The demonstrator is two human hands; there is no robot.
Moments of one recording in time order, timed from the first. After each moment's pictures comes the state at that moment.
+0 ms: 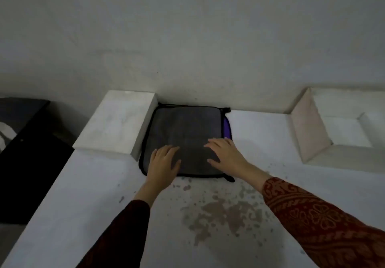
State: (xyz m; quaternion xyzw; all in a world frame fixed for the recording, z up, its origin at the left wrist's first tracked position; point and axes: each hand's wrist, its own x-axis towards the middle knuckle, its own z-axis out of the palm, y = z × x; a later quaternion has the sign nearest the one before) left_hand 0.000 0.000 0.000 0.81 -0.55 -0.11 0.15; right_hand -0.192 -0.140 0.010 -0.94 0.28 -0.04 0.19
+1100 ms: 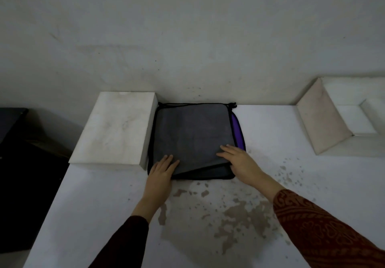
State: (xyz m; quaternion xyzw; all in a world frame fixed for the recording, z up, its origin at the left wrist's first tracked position) left_hand 0.066 0.022 -0.037 0.75 -0.63 -0.15 0.10; right_hand -0.177 -0.128 -0.039 -0.92 0.33 -0.10 0.18
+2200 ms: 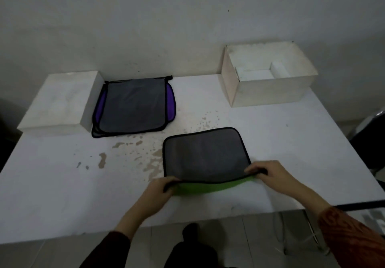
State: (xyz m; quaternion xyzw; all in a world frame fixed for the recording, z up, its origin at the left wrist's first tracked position) left_hand -0.197 0.145 0.015 0.67 -0.60 -0.39 0.20; right_hand -0.531 0.017 0.013 -0.79 0.47 -0.11 0.38
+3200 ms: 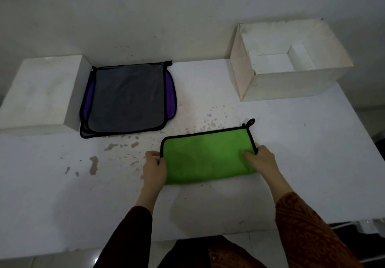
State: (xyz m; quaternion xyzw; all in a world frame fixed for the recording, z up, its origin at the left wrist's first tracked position) left_hand -0.186 0.050 -0.023 0.82 -0.27 -0.36 0.35; right_hand -0.449 -0.051 -0.024 -0.50 0.75 -0.08 0.42
